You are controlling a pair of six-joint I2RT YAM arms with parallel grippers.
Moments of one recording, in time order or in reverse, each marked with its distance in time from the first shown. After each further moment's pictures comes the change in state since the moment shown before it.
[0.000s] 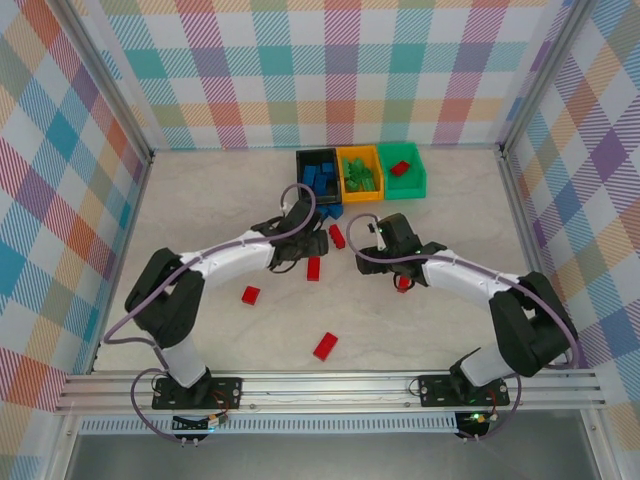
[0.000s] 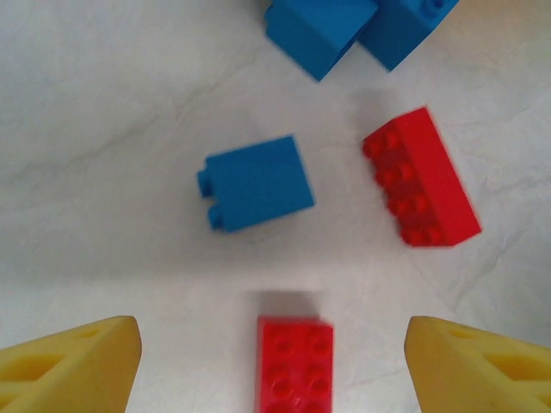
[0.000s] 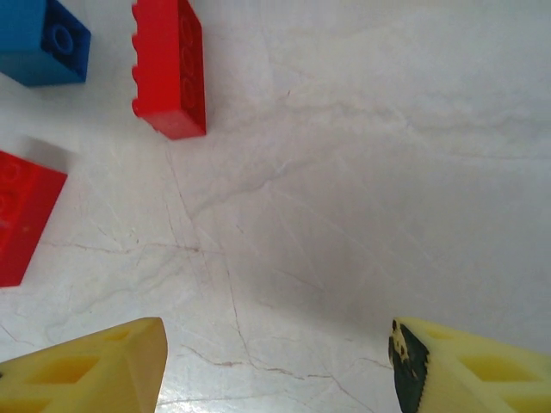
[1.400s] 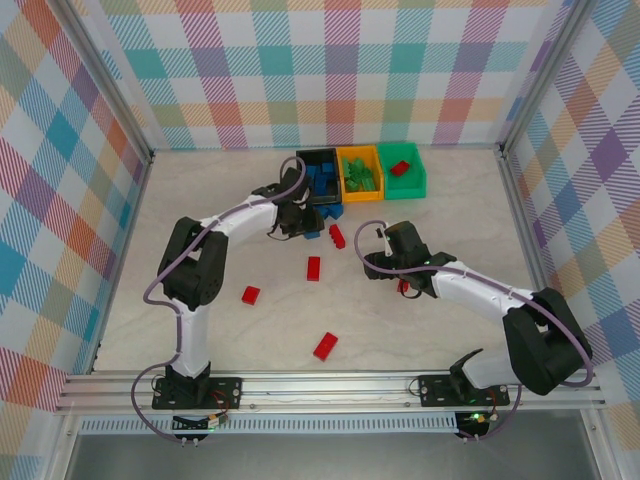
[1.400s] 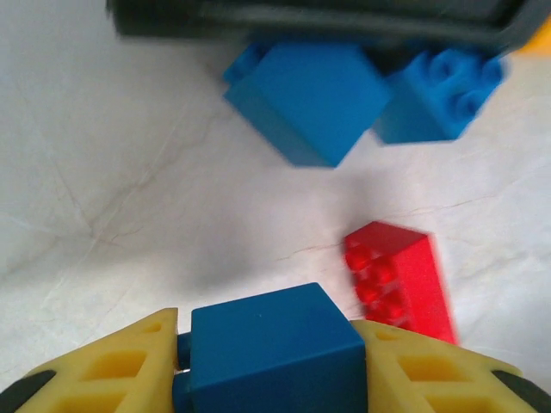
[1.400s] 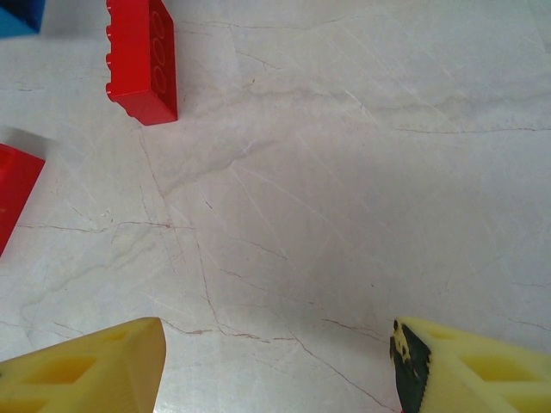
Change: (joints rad) left arm 0.192 0.285 0.351 -0.132 0.375 0.048; right arm 0.000 -0.106 -0.096 0.021 0.047 0.001
